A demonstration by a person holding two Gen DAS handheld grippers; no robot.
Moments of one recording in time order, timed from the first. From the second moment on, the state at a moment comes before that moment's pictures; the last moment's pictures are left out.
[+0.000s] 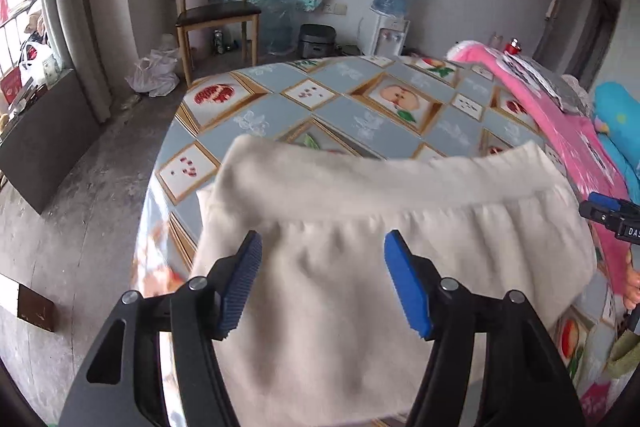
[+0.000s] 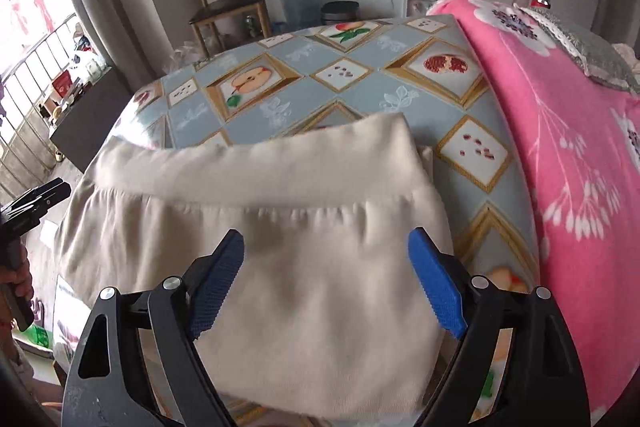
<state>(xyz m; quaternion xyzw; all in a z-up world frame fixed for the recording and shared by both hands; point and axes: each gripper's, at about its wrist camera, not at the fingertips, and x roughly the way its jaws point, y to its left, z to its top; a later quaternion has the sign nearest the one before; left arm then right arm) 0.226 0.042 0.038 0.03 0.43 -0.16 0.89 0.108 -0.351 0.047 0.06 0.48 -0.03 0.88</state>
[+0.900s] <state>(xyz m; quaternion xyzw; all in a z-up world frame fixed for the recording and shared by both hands) 0.061 -0.003 0.117 -0.06 0.32 -0.25 0.91 -0.006 -0.272 0.095 0.06 0.42 -0.01 0.91</state>
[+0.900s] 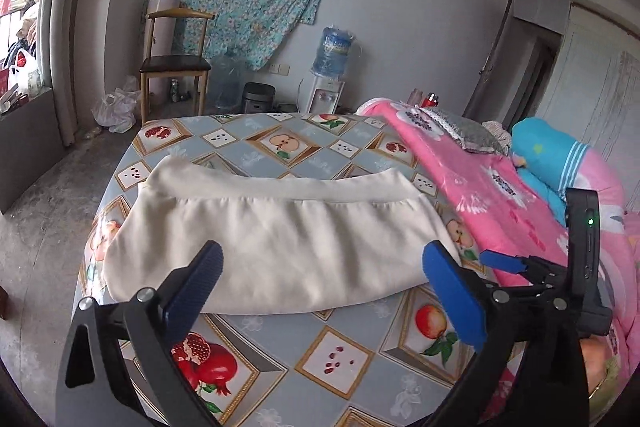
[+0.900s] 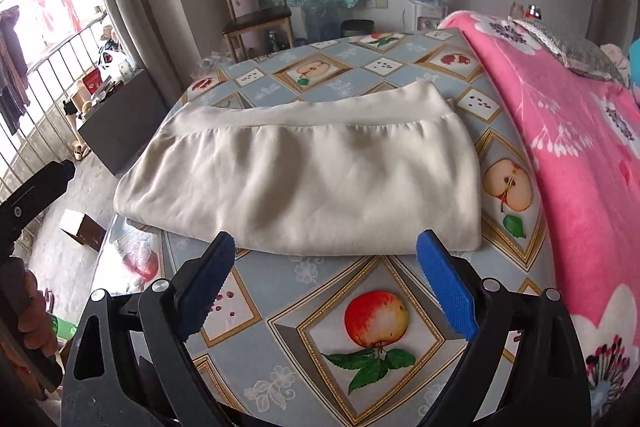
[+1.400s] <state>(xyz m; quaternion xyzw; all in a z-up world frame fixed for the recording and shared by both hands) 0.052 -0.043 0.099 0.07 0.33 -0.08 0.94 -0.029 -0.273 0.095 0.09 0.42 -0.05 0.90</state>
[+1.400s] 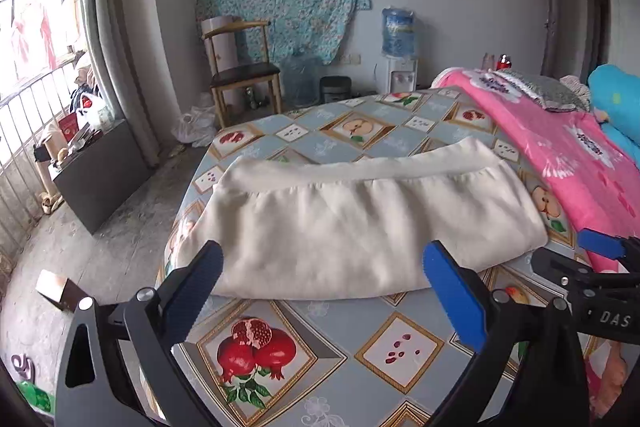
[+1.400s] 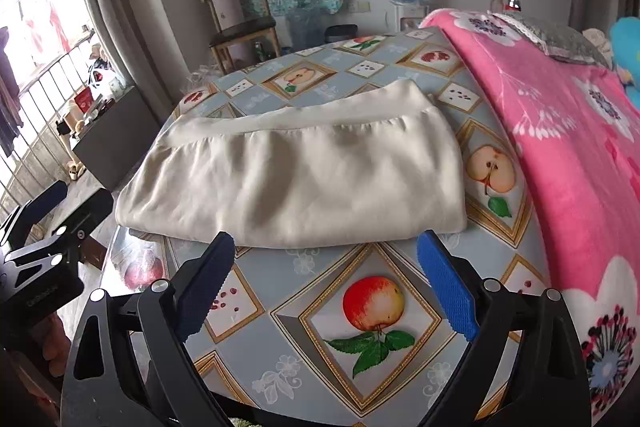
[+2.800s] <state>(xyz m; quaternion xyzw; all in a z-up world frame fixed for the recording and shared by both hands) 0.063 -0.030 0.040 0.04 0.49 -0.04 0.87 -0.022 -0.241 0.061 0.03 0.49 -0.11 0.86</state>
